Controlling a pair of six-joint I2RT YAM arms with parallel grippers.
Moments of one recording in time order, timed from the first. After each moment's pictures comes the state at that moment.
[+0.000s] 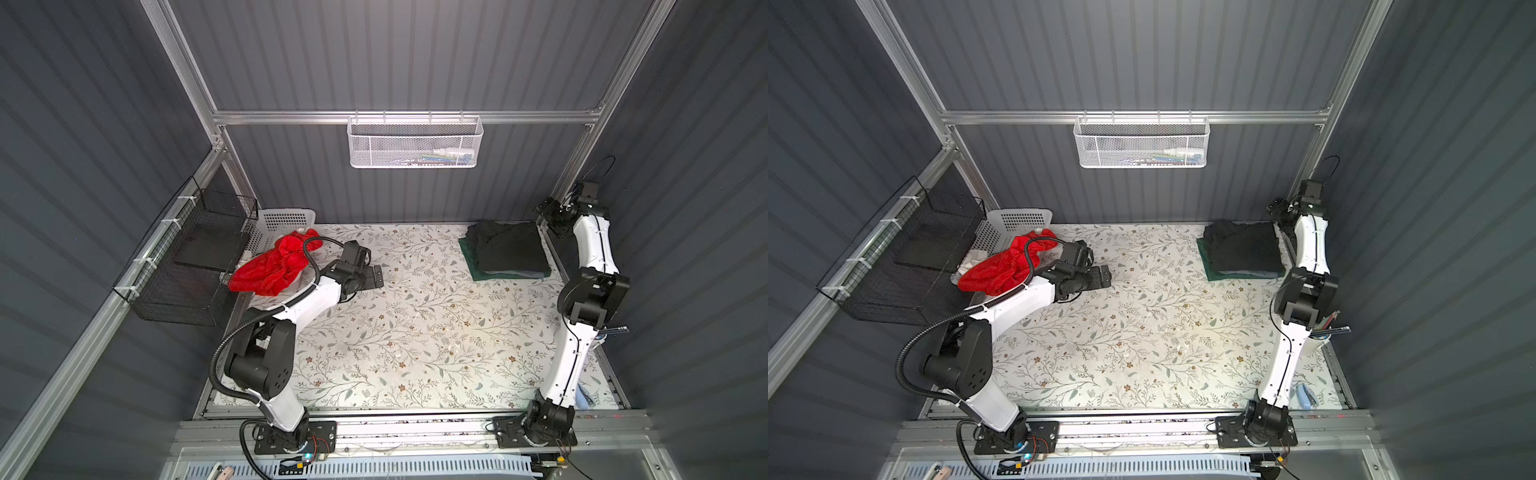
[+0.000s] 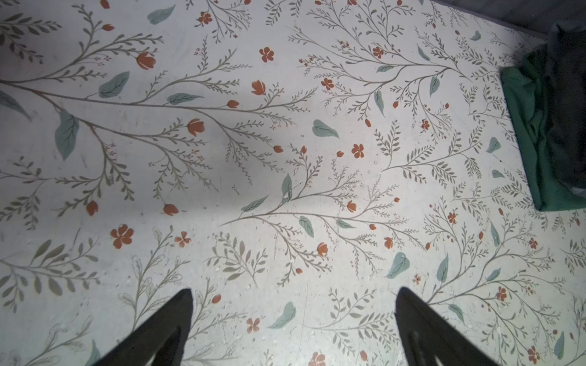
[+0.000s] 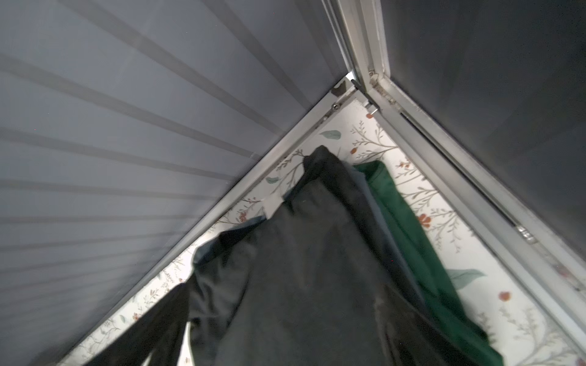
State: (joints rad) left arm -0.44 1.66 1.16 -0.36 -0.06 -0.46; right arm -0.32 2.35 2.34 -0.78 -0.27 0.52
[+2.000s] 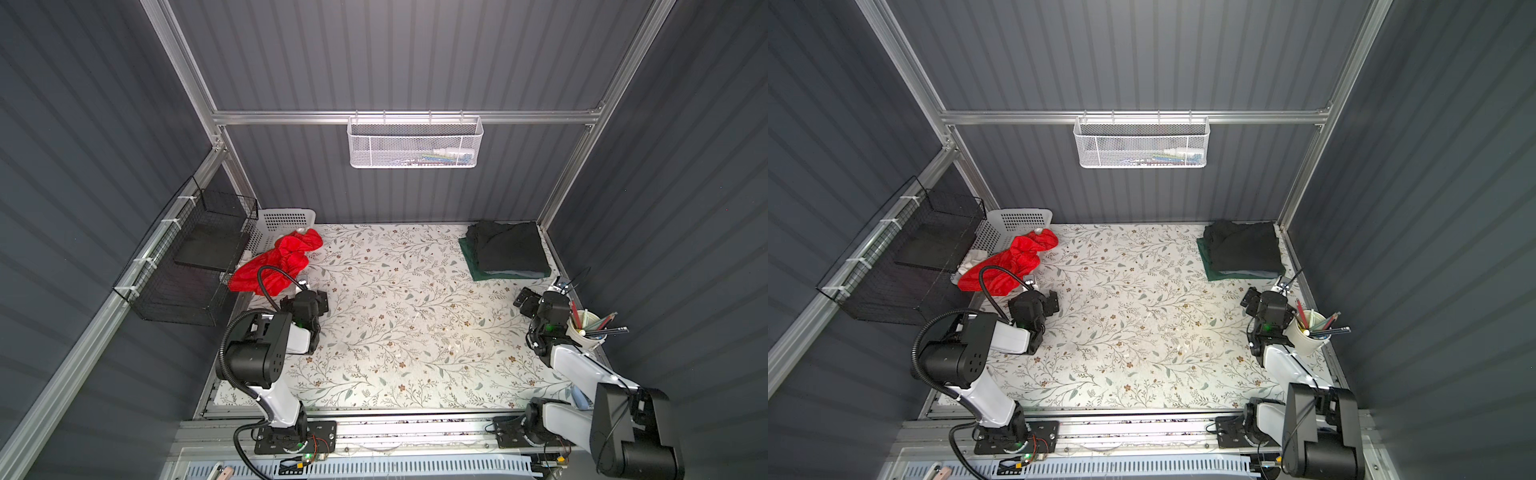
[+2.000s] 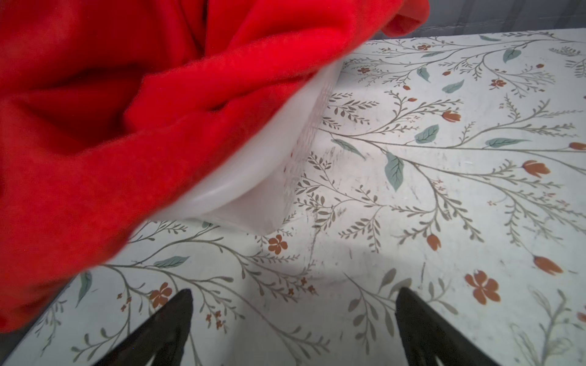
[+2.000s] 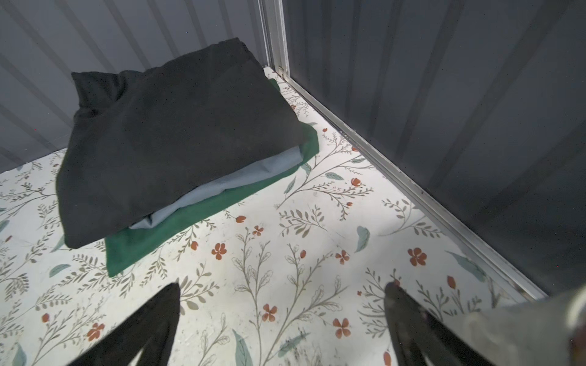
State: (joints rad) left arm -0.11 1.71 0.45 0.83 -0.40 -0.01; right arm -0.12 1.17 0.35 0.39 0.29 0.26
